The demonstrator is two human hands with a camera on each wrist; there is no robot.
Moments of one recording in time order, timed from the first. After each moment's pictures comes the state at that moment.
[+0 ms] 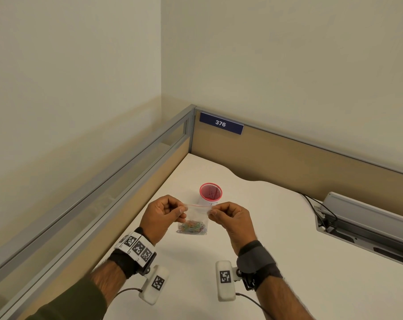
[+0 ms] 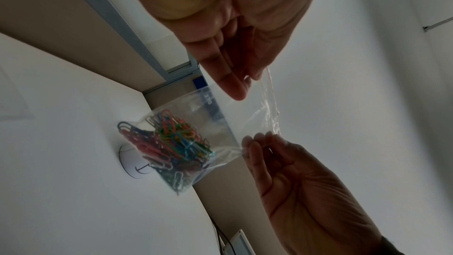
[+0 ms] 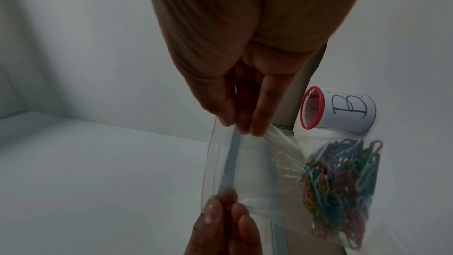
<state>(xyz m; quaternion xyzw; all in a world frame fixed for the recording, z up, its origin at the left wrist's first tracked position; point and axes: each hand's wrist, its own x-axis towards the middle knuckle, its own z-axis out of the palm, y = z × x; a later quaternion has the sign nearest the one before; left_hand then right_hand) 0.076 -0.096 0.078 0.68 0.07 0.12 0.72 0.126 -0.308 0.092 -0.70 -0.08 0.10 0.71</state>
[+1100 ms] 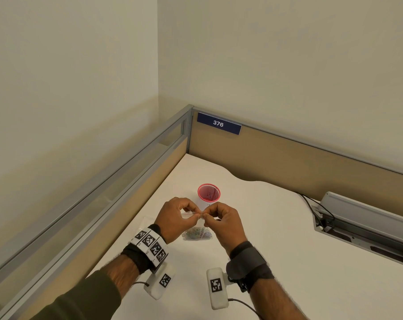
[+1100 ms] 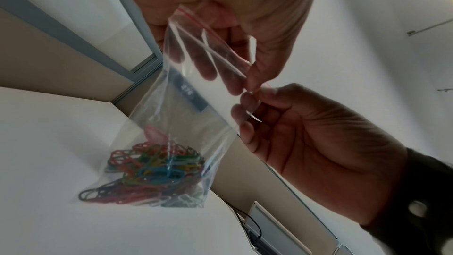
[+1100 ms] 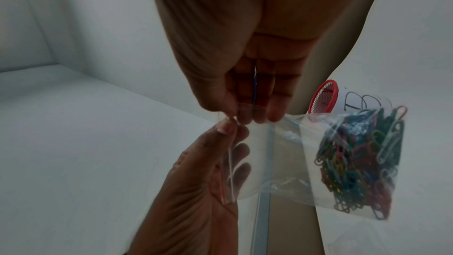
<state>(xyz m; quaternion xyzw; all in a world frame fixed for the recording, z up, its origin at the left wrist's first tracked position) 0.089 -0.120 0.094 0.87 -0.01 0.09 0.48 0.120 -0.289 0.097 -0.80 -0.12 0.05 0.58</state>
